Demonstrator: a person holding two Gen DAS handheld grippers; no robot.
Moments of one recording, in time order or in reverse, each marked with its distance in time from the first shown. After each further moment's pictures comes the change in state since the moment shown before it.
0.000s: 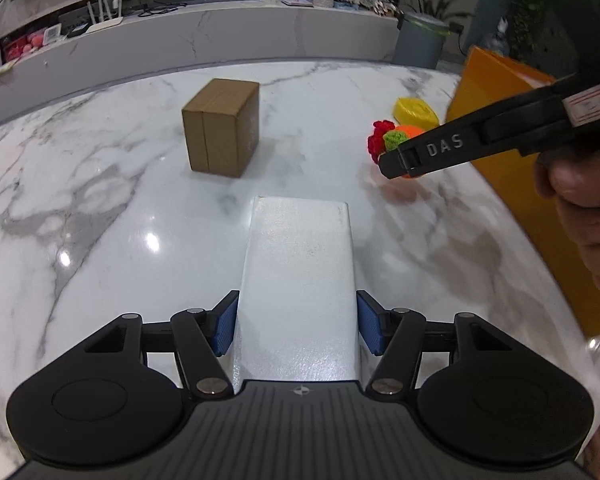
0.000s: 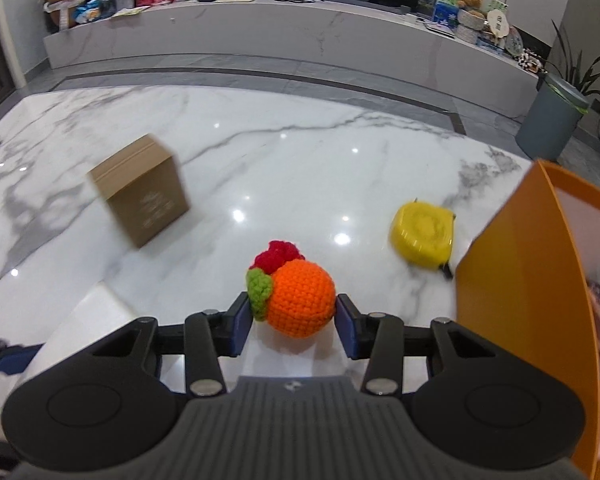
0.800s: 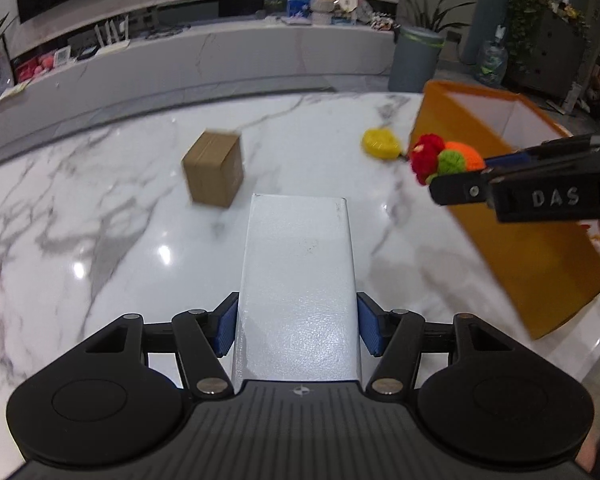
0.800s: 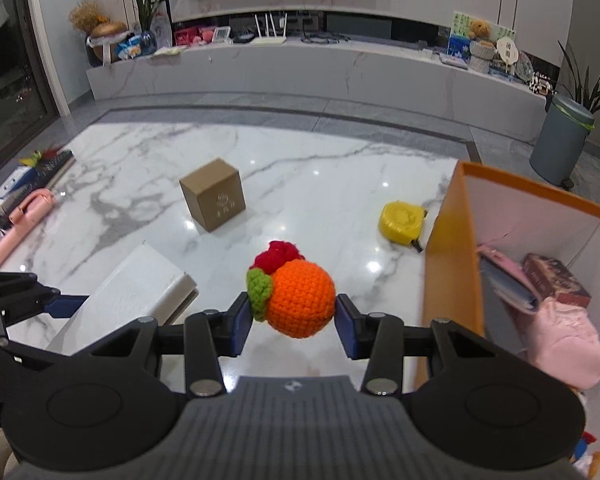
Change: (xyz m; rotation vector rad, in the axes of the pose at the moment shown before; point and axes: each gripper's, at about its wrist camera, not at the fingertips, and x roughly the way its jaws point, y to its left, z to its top) left arm -0.070 -0.040 0.016 0.015 -0.047 0.033; right arm -0.120 -0.020 -0.047 0.049 -0.140 0.070
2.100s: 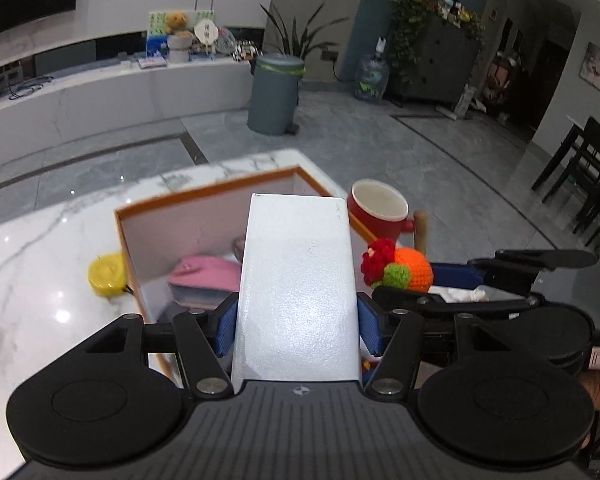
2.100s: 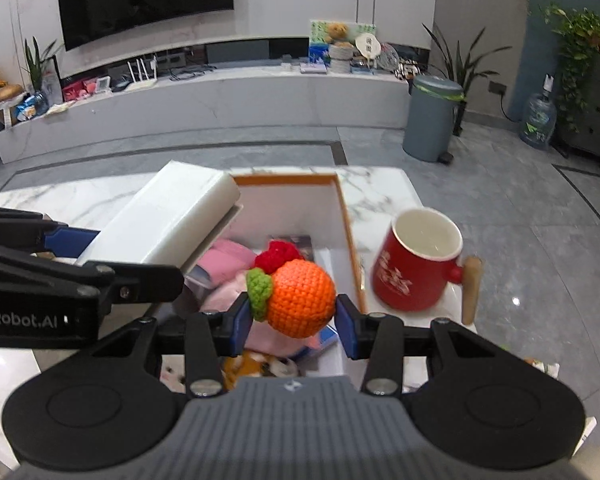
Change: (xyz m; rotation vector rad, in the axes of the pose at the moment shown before) left arm 0.060 -0.218 0.124 0.119 -0.062 -0.297; right arm -0.102 -0.215 -0.049 0.210 -0.086 -0.270
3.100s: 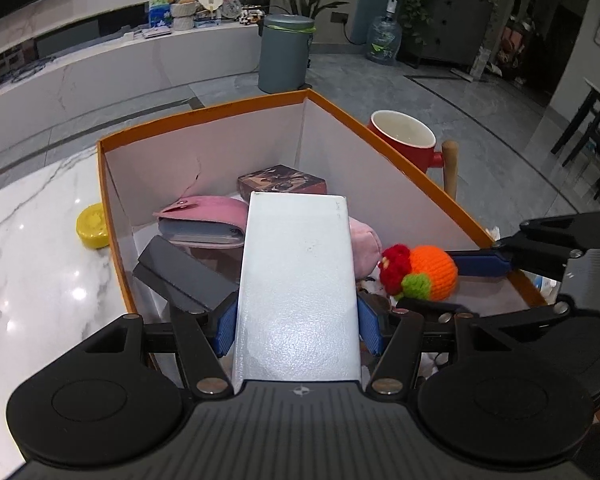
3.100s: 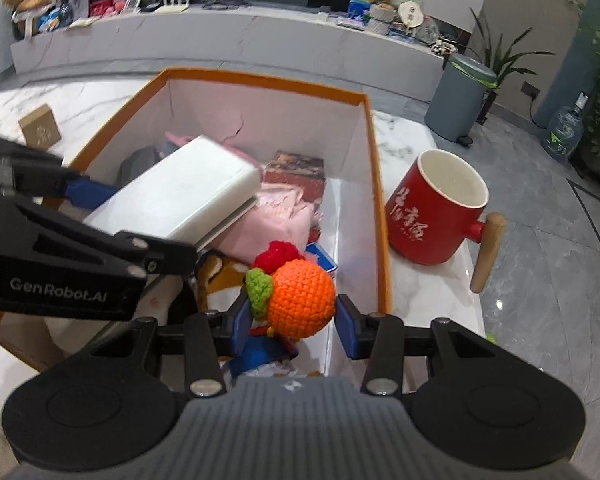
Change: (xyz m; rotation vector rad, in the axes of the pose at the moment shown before) left arm 0.030 -0.004 -0.039 0.042 0.091 0.066; right arm 0.030 0.014 -0.045 -0.240 0.176 0.006
